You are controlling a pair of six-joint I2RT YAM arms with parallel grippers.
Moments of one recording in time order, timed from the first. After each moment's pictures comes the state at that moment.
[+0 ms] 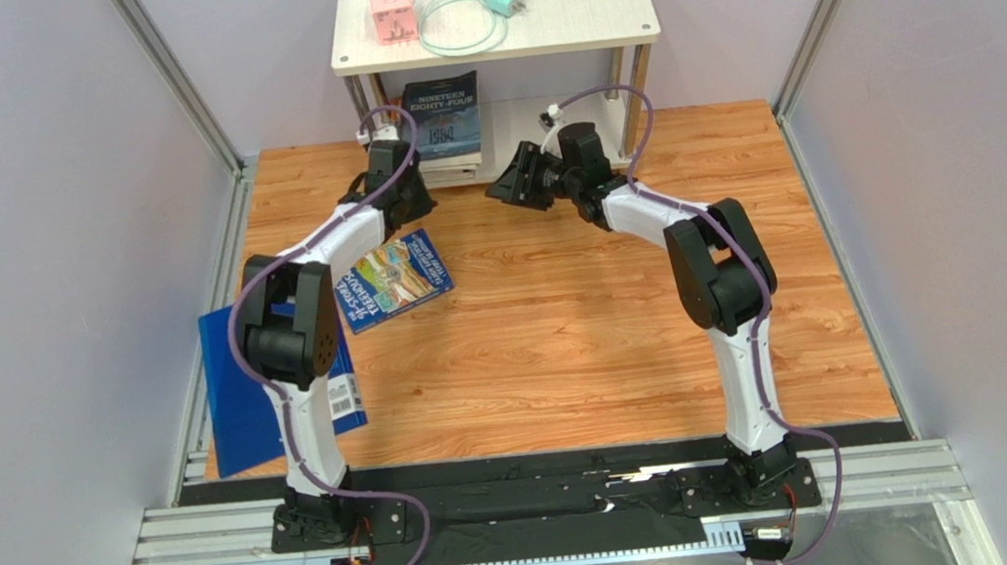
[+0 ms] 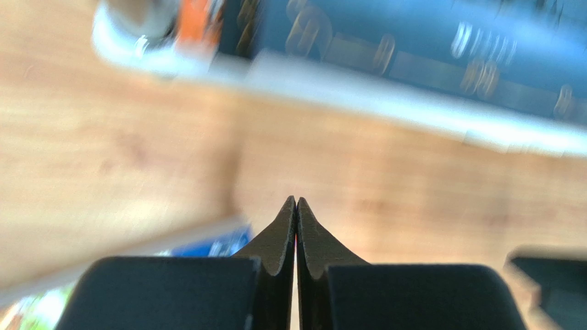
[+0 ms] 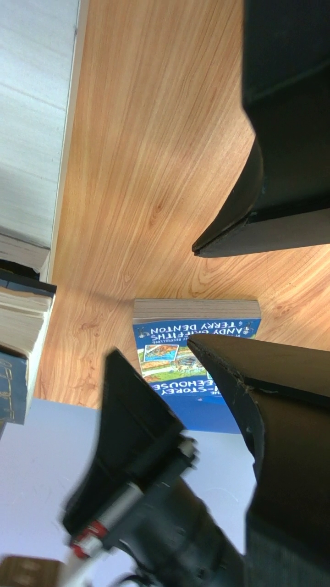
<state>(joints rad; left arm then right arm) -0.29 2.05 1.55 -0.15 -0.12 -0.50 0.39 2.19 1.60 0.20 -0.48 0.75</state>
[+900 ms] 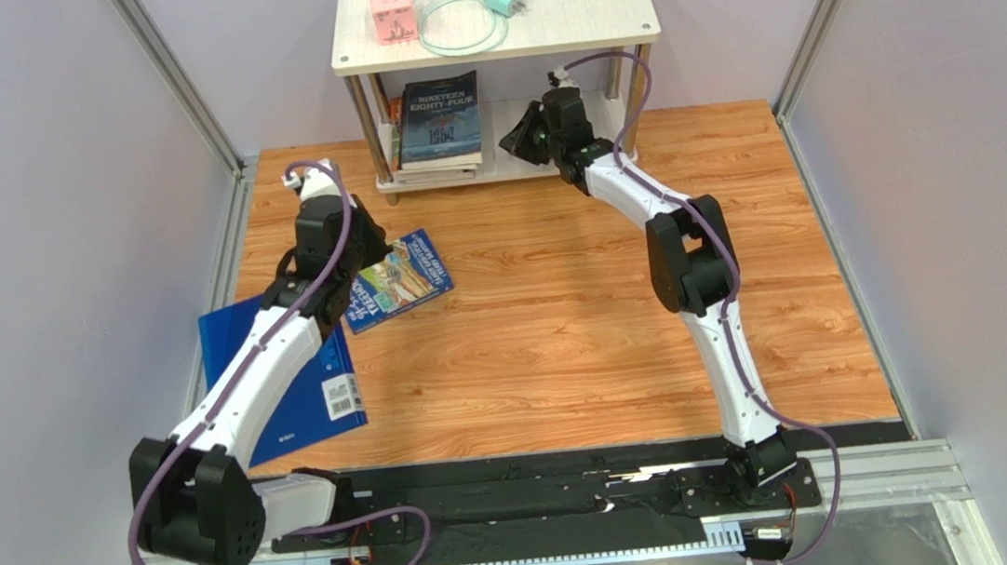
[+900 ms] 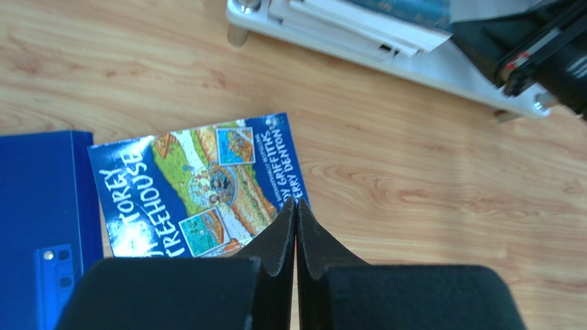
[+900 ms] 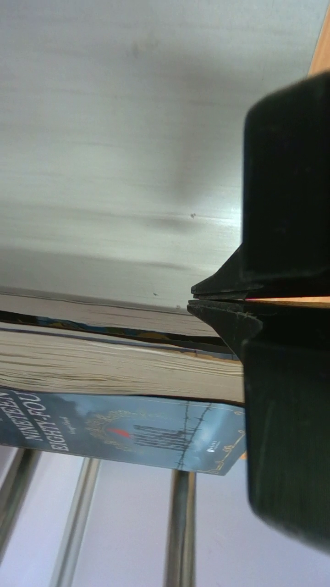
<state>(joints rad) -0.29 1.26 0.97 -0.16 -0.18 -0.49 0.37 2.46 2.12 -0.02 -0.14 0.76</state>
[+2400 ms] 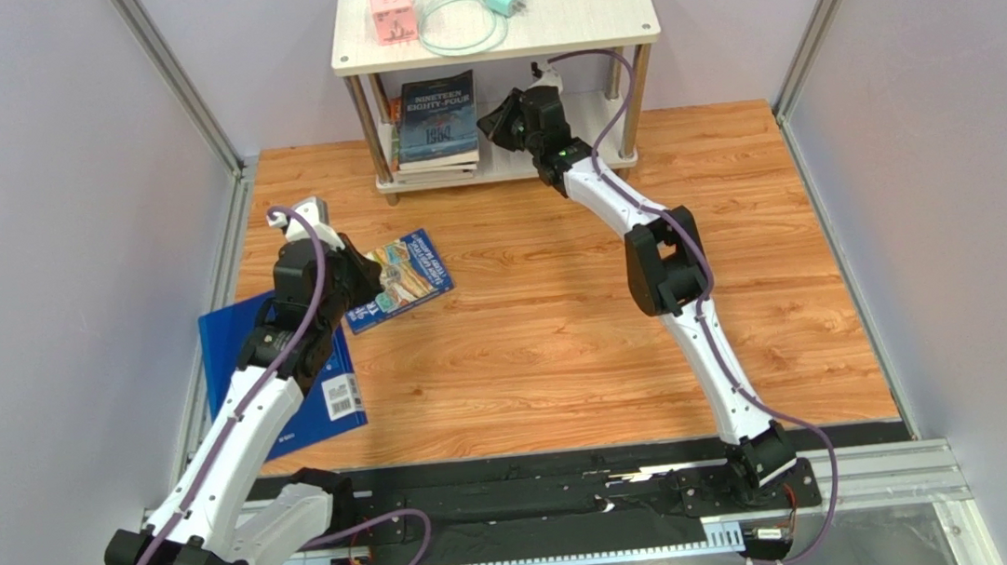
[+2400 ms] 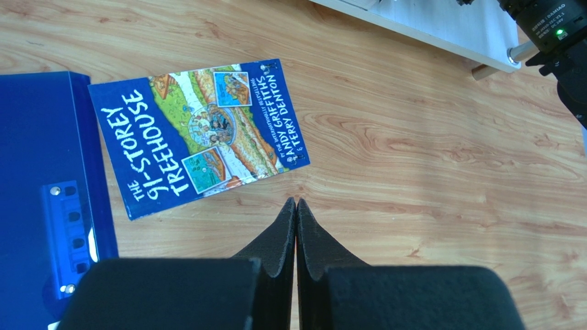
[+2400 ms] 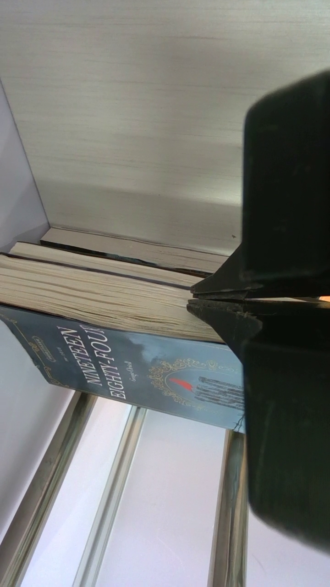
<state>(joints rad) -0.29 0.98 0.82 -0.27 -0.11 -0.51 0.42 2.66 2.42 0.06 -0.06 0.80</state>
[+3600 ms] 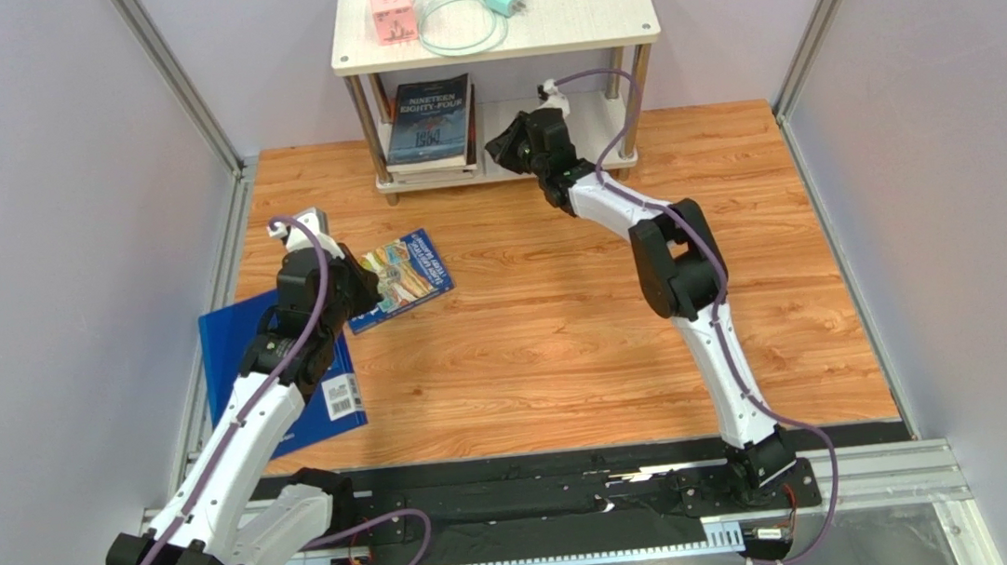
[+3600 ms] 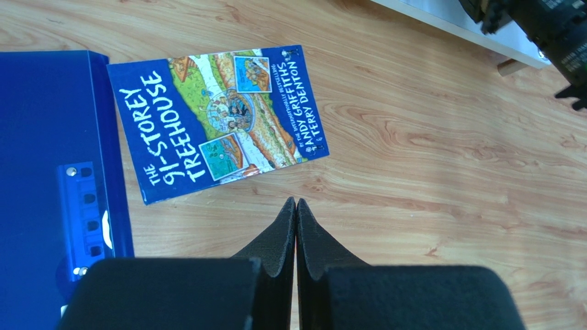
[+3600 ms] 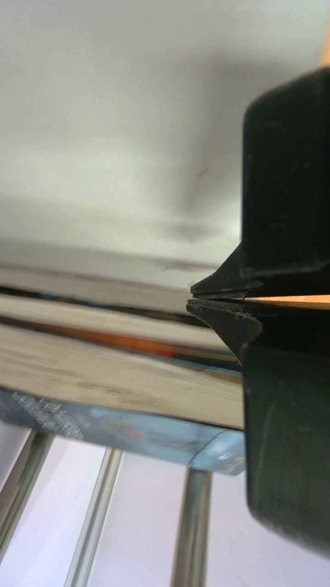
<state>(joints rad) -0.29 0.95 0.77 -0.28 -0.14 -0.52 0.43 2.50 2.07 0.20 -0.02 0.81</state>
